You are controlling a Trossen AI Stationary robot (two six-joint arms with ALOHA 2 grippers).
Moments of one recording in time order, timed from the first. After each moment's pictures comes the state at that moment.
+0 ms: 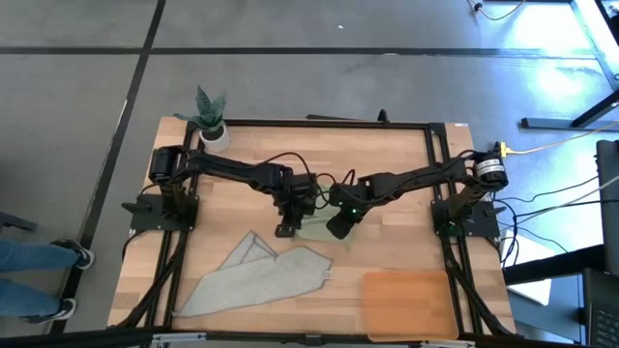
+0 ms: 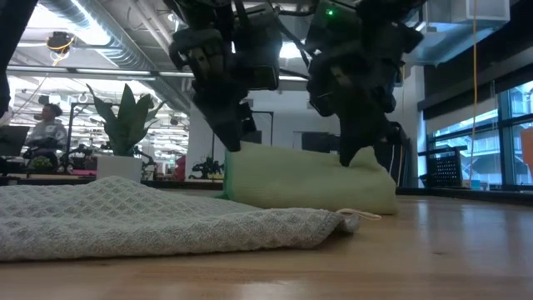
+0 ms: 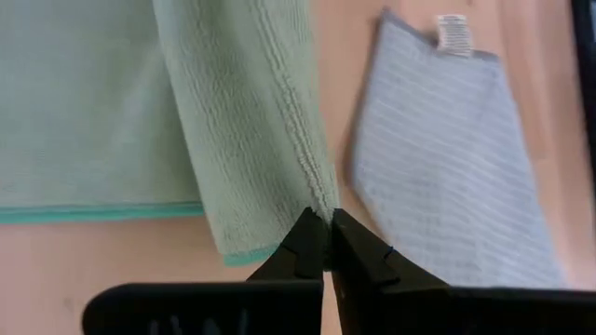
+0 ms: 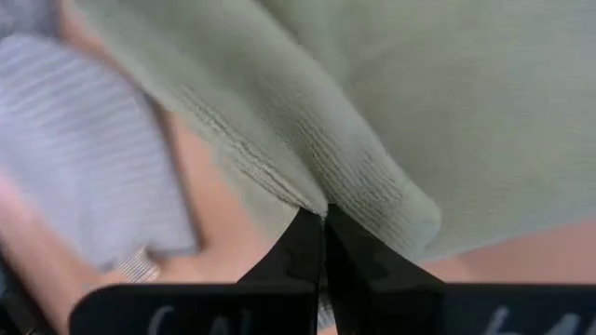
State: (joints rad) left arm 0.06 1.84 1.26 -0.66 0.41 0.09; right arm 0.02 1.72 1.07 -0.57 -0.17 0.81
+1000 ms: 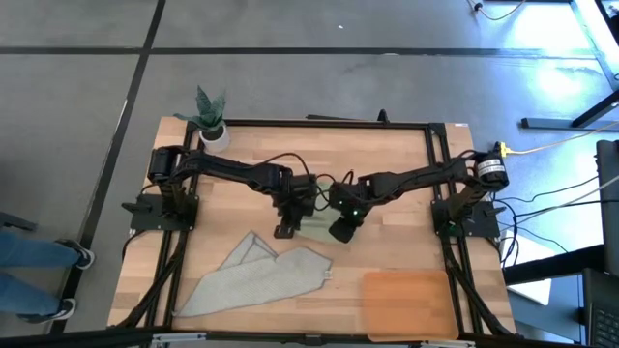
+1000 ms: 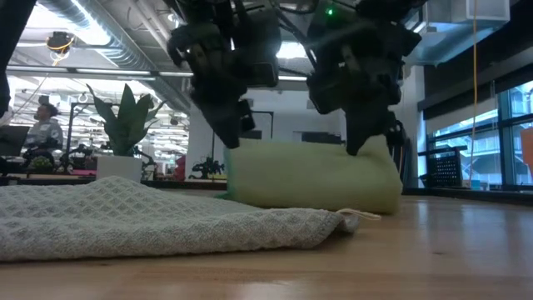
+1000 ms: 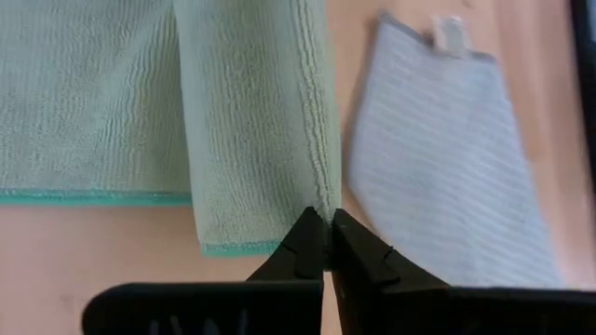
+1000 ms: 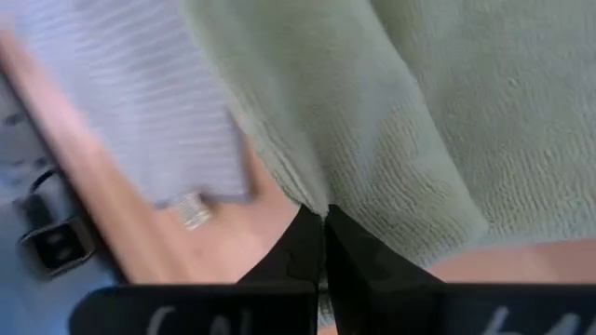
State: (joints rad) left arm 0.06 1.83 1.26 -0.68 0.42 0.08; right arm 0.03 1.71 1.07 -0.55 -0.37 0.74
